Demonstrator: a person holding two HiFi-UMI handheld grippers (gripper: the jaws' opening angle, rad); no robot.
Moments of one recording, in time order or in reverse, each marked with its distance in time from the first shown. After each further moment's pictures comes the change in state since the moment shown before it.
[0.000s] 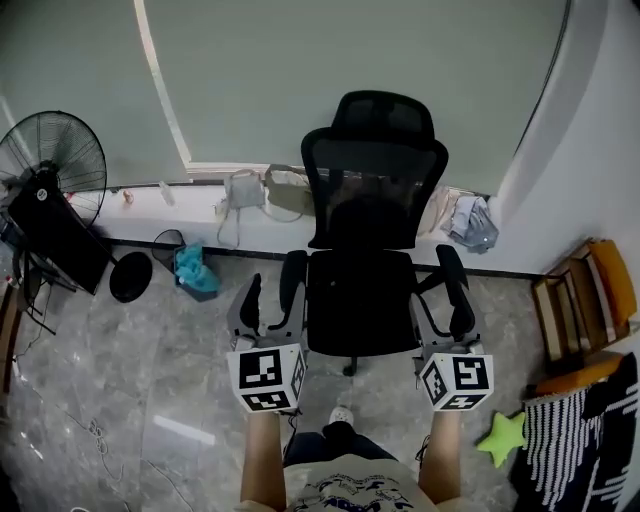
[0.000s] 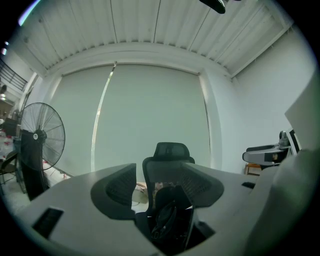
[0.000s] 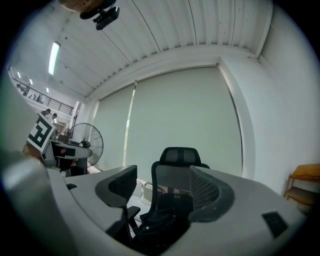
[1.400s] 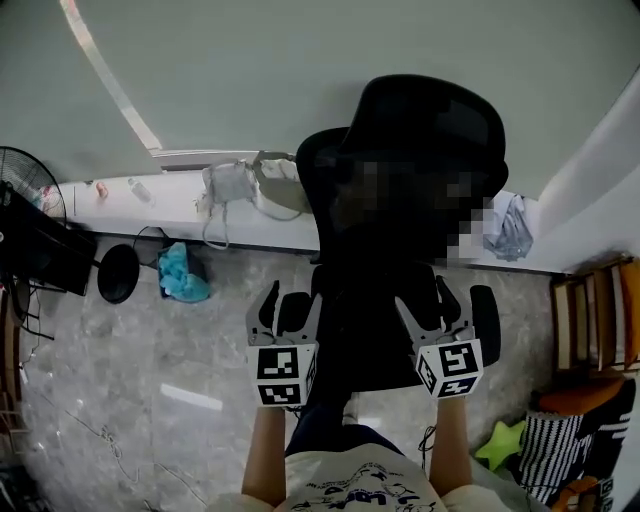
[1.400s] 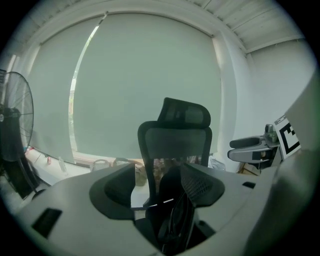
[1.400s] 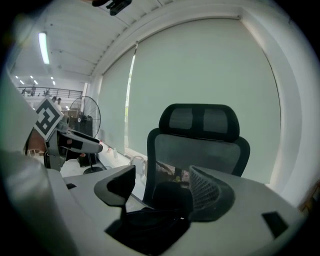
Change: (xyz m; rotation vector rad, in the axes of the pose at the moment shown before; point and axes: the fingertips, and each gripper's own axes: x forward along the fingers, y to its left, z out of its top) left arm 0.358 0.075 -0.137 -0.020 0.339 -0.090; right arm 0.373 -0.044 -0.147 -0.067 0.312 0.167
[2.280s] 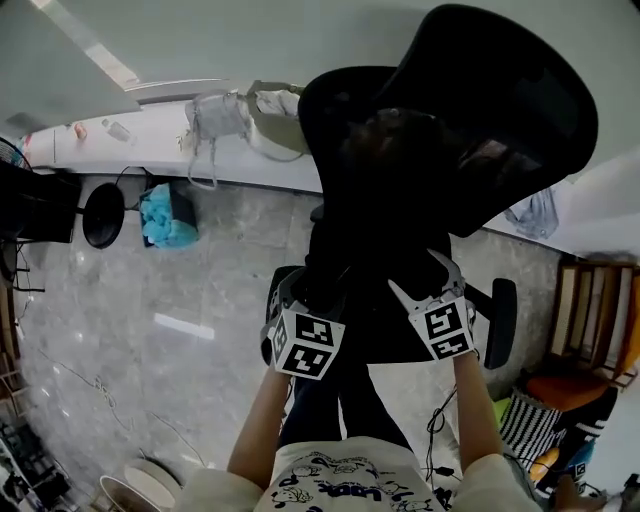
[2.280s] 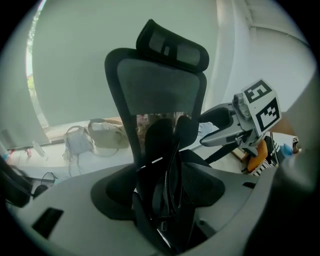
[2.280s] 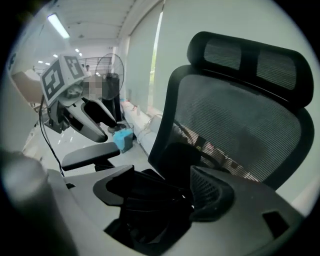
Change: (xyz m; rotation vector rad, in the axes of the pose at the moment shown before) left arm 0.143 -0.016 -0.150 0.084 0.464 -0.207; right arm 0.160 -0.007 -0.141 -0.291 0.389 0.295
